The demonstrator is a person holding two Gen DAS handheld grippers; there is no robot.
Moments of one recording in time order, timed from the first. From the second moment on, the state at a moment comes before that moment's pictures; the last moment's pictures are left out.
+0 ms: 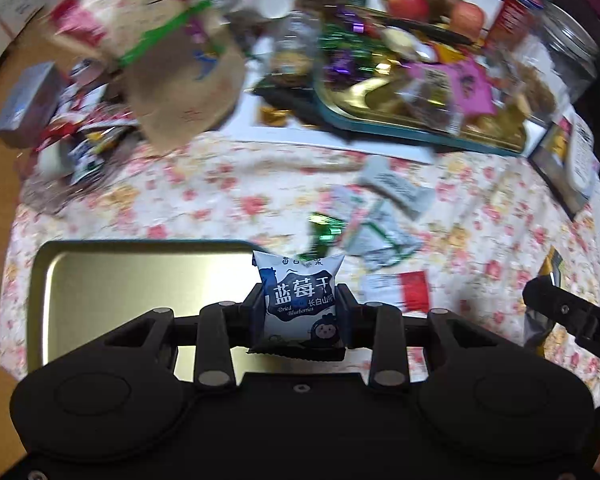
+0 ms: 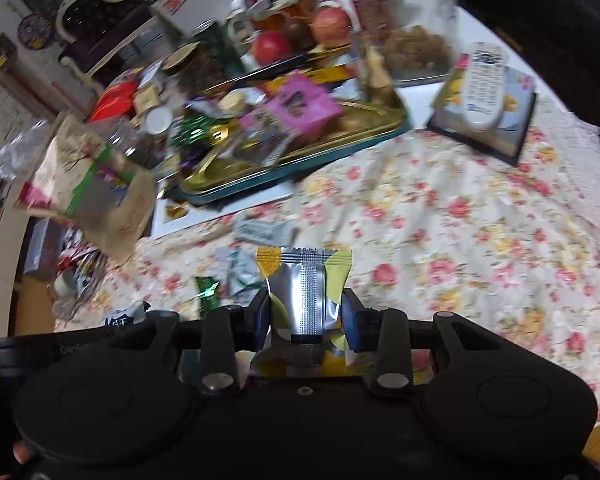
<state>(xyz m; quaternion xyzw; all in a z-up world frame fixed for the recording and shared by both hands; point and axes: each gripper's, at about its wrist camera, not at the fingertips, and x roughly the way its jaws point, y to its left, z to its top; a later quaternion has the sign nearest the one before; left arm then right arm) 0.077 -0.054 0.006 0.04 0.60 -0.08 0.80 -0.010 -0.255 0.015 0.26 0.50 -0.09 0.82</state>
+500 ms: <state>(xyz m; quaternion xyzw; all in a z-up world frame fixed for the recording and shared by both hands) 0.079 0.086 -0.004 -0.03 0.62 0.01 0.79 0.045 -0.093 0.005 0.18 0.55 0.04 0.82</state>
